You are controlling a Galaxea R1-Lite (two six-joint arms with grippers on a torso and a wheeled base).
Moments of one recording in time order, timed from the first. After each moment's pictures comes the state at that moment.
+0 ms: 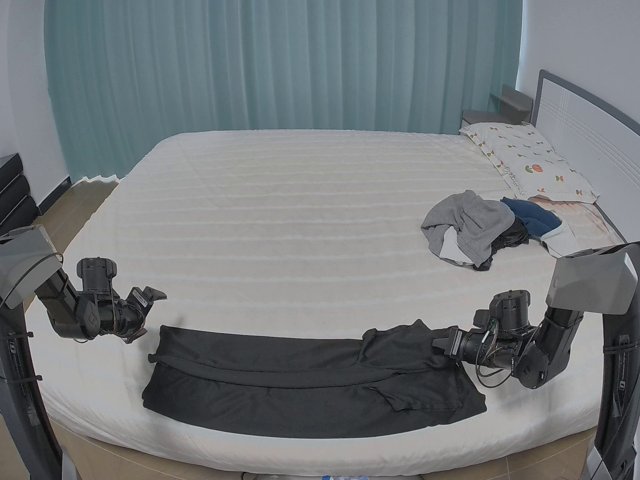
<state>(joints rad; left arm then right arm) 0.19 2.27 -0.87 -0.66 -0.25 -0.82 0.22 2.35 -0.60 -1.16 0.31 0.52</state>
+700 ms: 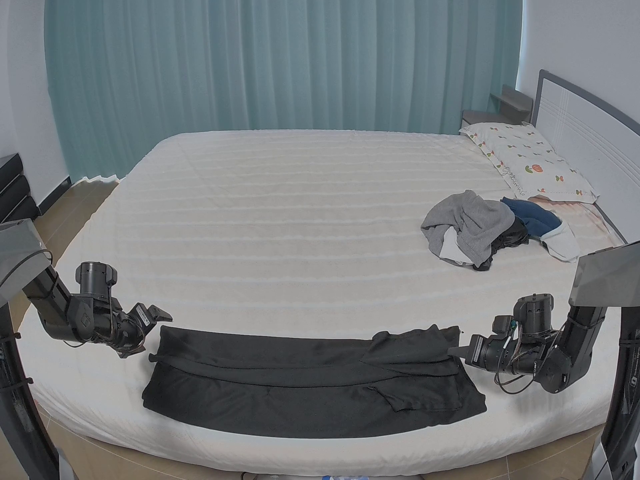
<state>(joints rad) 0.15 2.14 -0.77 -0.44 -0.25 -0.64 0.16 2.28 -0.46 -1.18 0.39 0.52</state>
